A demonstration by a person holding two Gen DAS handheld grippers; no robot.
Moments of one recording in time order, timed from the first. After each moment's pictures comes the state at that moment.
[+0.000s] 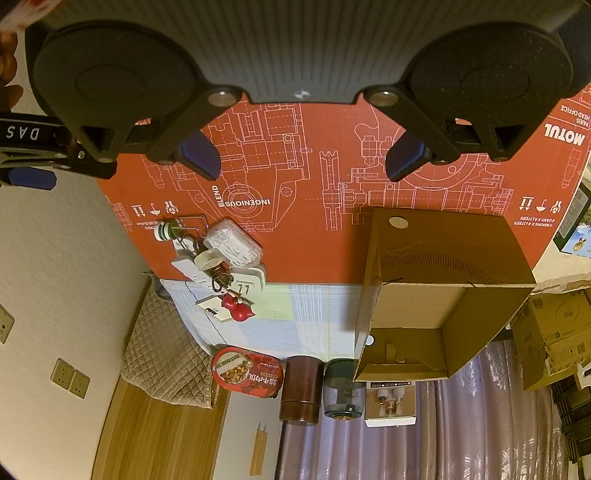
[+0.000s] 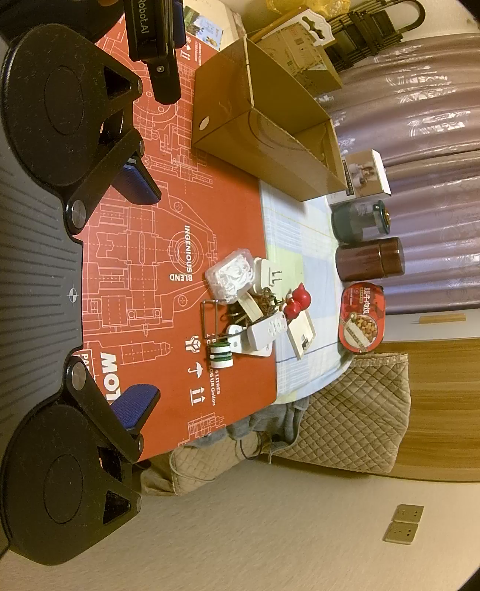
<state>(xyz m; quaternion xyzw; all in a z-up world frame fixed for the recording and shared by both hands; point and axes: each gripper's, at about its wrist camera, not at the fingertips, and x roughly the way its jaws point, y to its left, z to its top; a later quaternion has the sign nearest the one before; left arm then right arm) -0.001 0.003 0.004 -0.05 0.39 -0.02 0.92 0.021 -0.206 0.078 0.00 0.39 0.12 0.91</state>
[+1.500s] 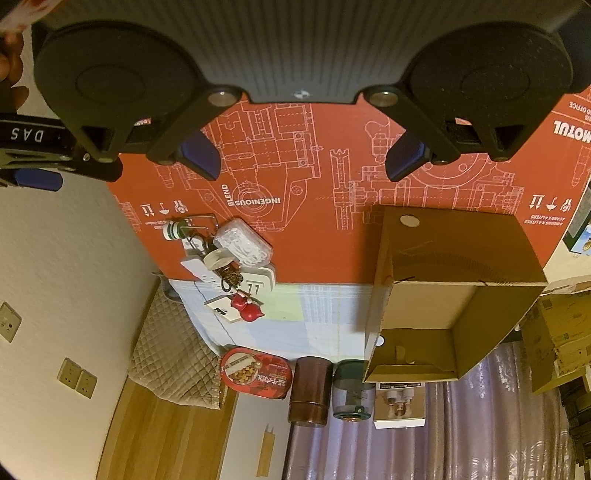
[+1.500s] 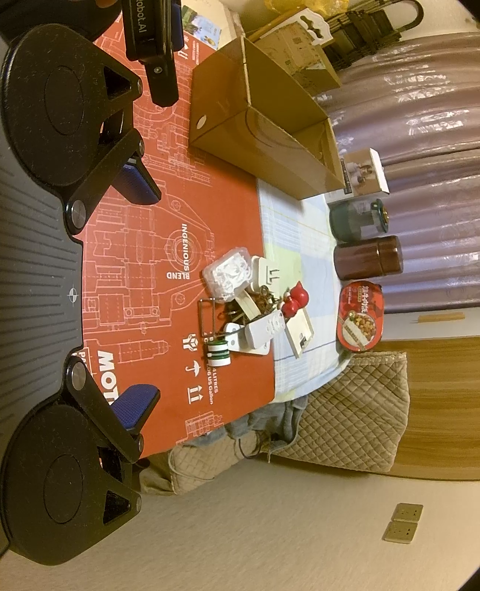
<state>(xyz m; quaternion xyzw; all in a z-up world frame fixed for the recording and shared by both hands) 0.005 -0.001 0.001 -0.06 0.39 -0.04 0.92 0.022 -0.210 0.082 0.01 0.39 0.11 0.92</state>
